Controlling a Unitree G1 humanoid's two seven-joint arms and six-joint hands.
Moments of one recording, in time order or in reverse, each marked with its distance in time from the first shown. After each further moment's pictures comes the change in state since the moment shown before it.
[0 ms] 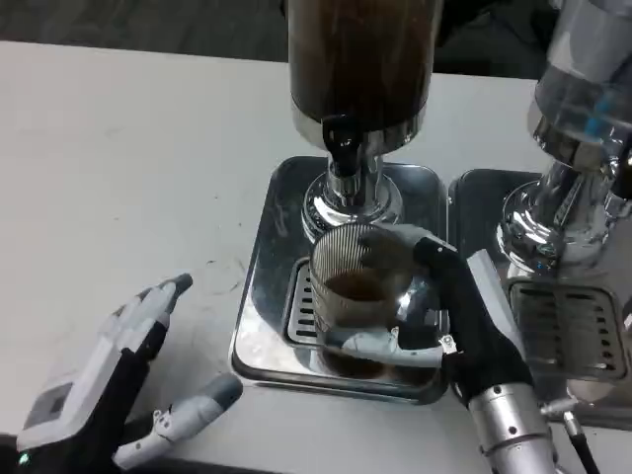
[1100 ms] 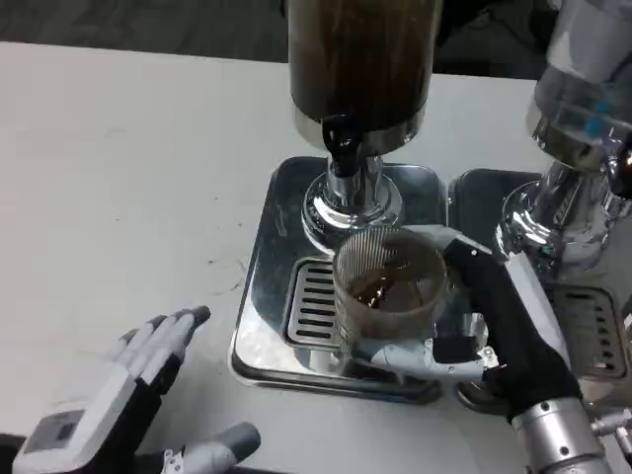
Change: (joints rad) left arm 0.170 0.065 -0.032 -0.266 0.050 0.132 -0.045; right arm 0.157 -0.065 -0.035 -0.297 0.035 0.055 0.121
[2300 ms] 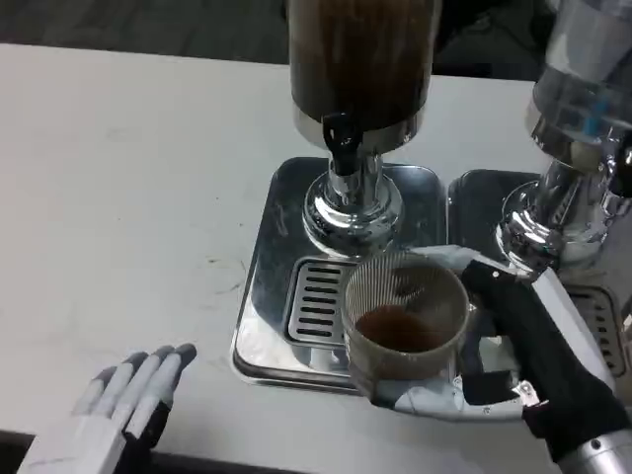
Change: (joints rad) left arm 0.269 -0.071 0.042 -0.222 0.160 0.040 0.097; right arm 0.190 -0.092 -0.027 -0.285 0.045 0.046 0.144
